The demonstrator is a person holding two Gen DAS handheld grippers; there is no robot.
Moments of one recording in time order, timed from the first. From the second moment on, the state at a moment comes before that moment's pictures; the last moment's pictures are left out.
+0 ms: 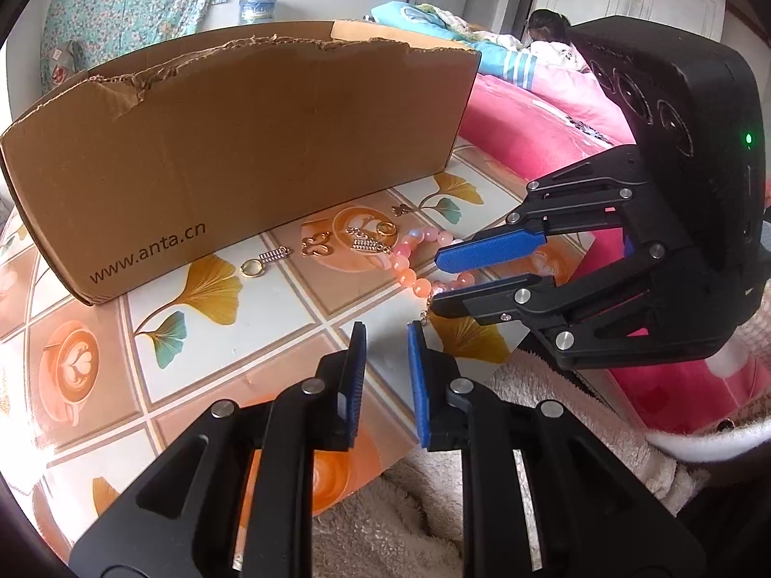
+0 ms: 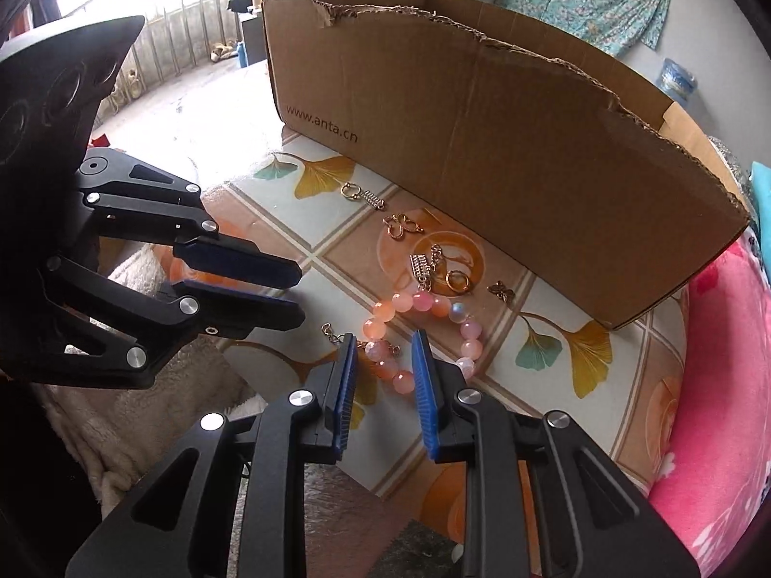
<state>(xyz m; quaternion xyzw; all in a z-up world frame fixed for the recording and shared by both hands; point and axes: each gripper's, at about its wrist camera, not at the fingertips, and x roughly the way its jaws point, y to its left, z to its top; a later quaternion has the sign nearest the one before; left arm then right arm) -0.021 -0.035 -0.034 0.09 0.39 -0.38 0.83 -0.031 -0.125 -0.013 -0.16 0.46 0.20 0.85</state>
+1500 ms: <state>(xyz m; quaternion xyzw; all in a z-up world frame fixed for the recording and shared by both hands) -0.017 -0.056 -0.019 0.12 0.35 -0.37 0.85 -0.022 -0.229 -0.018 0.10 0.44 0.04 0.89</state>
